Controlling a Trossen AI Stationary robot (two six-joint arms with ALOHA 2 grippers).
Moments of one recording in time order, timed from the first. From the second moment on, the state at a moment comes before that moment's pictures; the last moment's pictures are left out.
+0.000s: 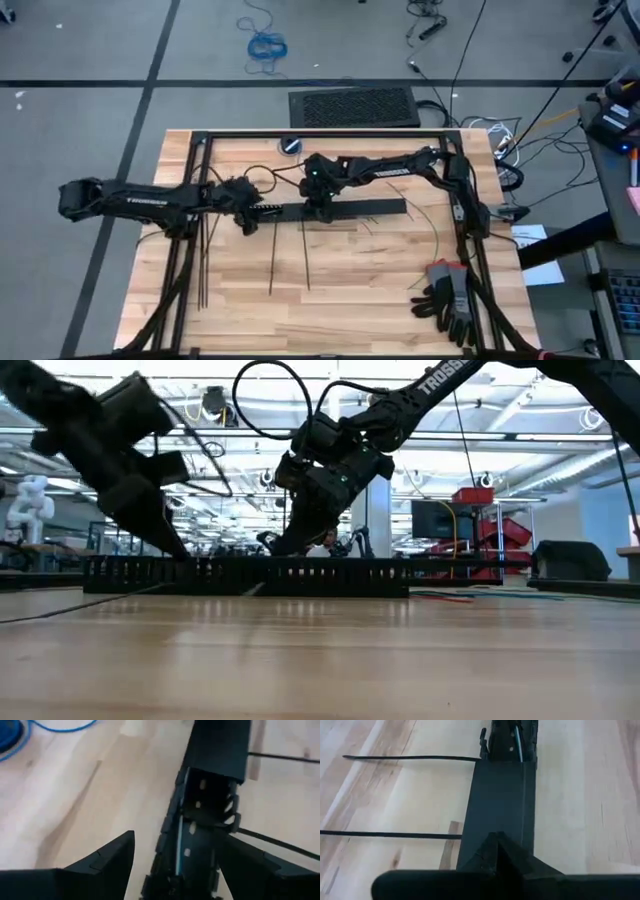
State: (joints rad) left arm 0.23 1.00 0.29 -0.10 0.01 -0.05; right arm -0.24 2.15 1.47 -0.30 -0.42 -0.23
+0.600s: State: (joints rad) left arm 0.25 1.24 0.19 0.48 0.18 0.01; right arm -0.24 2.15 1.47 -0.30 -0.43 -0.18
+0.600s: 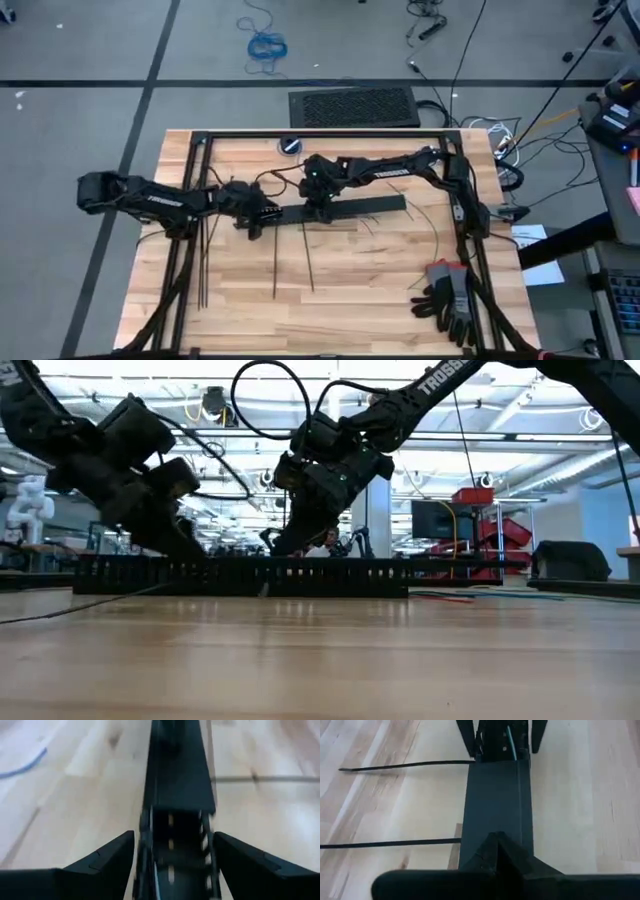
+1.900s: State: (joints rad) left arm 0.18 1.43 0.20 0.59 0.17 -0.07; right arm -0.21 2.18 1.46 -0.14 -0.43 -0.08
